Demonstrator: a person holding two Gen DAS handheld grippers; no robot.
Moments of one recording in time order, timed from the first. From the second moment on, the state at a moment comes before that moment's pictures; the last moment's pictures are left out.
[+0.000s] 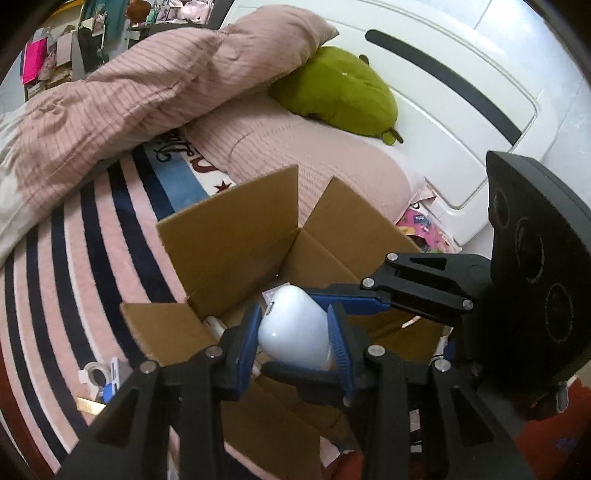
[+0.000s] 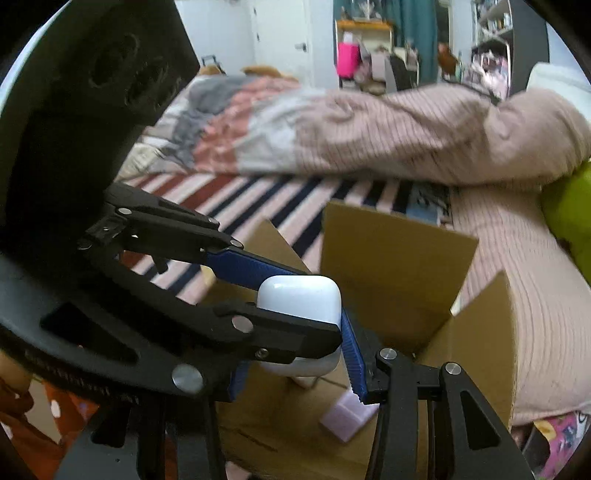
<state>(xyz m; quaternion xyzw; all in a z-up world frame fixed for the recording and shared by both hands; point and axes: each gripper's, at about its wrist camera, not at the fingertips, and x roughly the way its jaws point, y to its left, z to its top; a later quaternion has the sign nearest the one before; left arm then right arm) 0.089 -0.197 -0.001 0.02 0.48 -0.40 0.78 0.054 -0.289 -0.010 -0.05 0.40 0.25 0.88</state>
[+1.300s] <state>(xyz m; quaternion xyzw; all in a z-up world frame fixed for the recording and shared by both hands) 0.024 0.082 -0.042 -0.06 0.41 -0.13 0.90 0.046 -0.102 -0.086 -0.09 0.48 0.33 0.81</state>
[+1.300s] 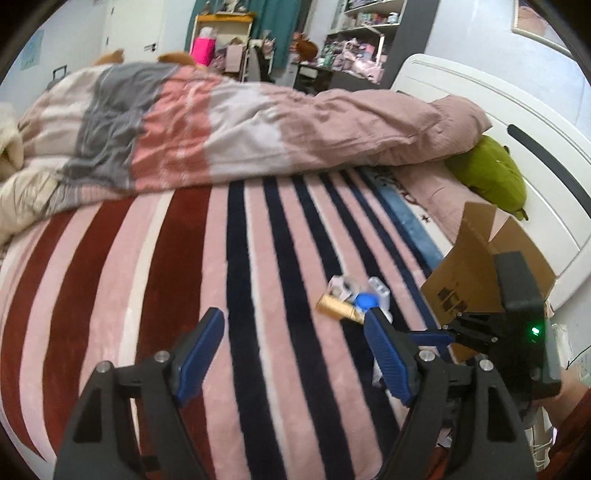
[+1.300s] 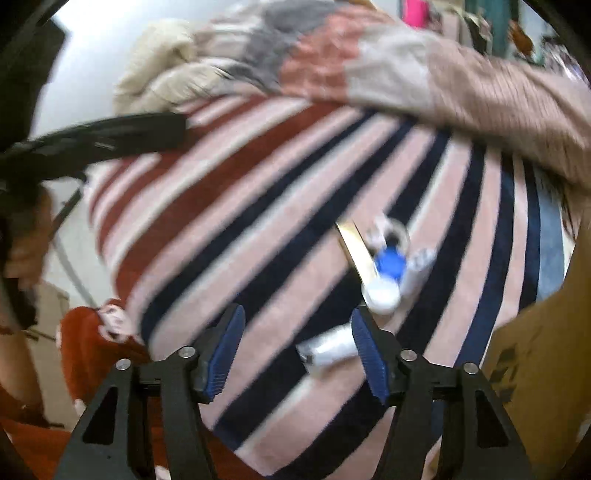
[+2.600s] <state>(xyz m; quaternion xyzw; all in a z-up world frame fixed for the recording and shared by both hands) 0.047 -0.070 0.018 -0.06 0.43 -0.36 0.83 0.012 -0.162 0.012 -0.11 0.26 0.38 0.88</state>
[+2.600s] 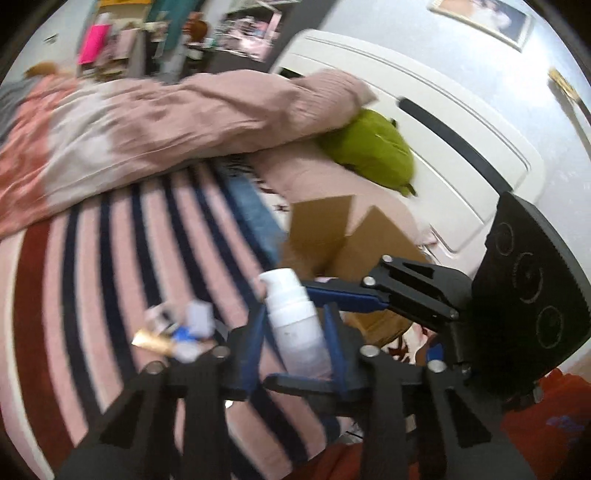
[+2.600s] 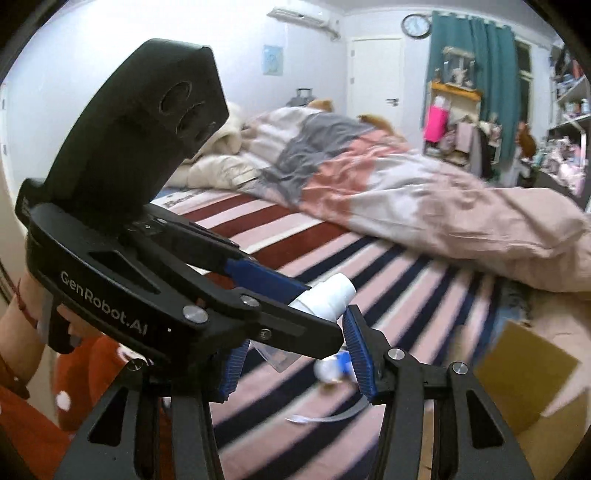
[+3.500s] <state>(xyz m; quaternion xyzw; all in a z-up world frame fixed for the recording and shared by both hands) 0.075 -0.088 0.025 -0.03 0.44 -0.28 0.85 0.048 -0.267 0.000 -0.06 0.38 0.26 0.89</state>
